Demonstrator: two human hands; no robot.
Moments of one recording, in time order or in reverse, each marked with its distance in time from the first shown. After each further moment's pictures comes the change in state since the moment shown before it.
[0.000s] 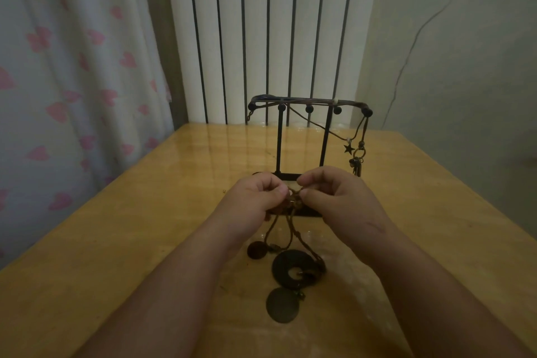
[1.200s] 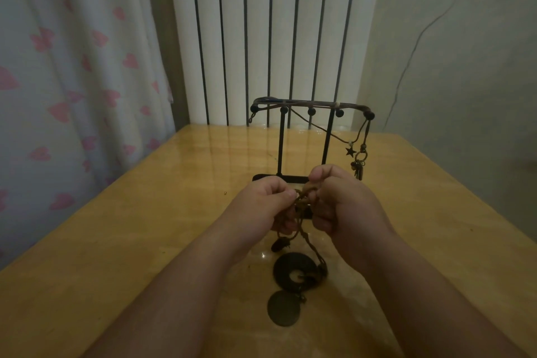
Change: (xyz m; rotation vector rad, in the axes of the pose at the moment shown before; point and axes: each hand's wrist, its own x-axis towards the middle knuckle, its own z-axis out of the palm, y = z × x) left_hand -0.001 0.004 0.005 -0.077 -0.081 -0.031; right_hand 0.001 -0.009 0.007 0.514 0.017 0.195
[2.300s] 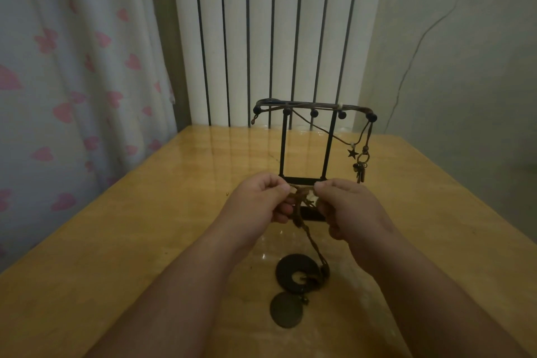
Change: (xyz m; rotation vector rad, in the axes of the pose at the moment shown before) left_hand 0.003 -0.002 0.000 -0.098 0.150 0.011; right_hand 0.002 0.003 -0.007 -0.367 0.123 0.031
